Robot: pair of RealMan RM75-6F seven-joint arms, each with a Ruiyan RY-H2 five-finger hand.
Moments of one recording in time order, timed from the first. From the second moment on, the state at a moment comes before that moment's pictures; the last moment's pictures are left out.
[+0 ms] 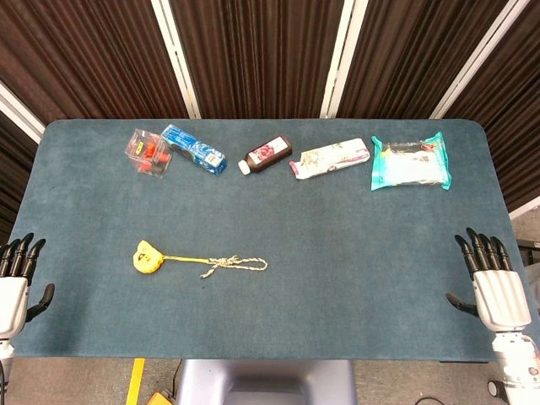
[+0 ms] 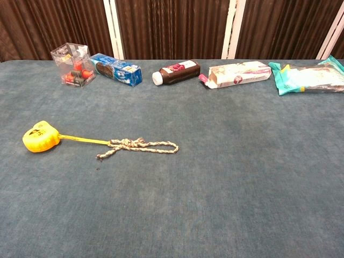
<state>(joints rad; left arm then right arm) -0.10 -1.18 -0.09 -1.52 1.50 1.56 0.14 0.09 -1.16 0.07 -1.58 -1.52 1.49 -0.13</state>
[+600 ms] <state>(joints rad) -0.08 -1.17 -0.10 -1.53 1.49 1.60 0.14 0.09 -1.16 0.06 -1.57 -1.54 1.50 -0.11</state>
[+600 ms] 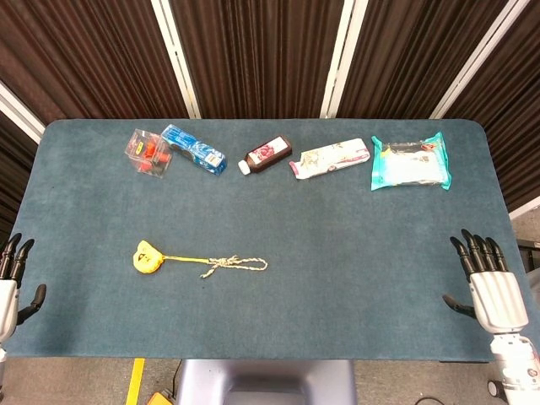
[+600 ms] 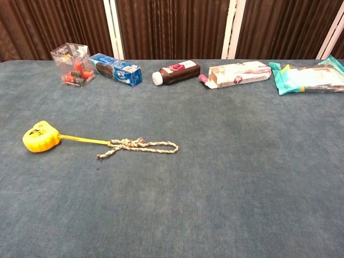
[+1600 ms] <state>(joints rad) -0.04 -1.13 -0.11 -1.55 1.45 1.63 0.07 0.68 -1.41 0.24 -1.57 -1.30 0.86 -0.47</state>
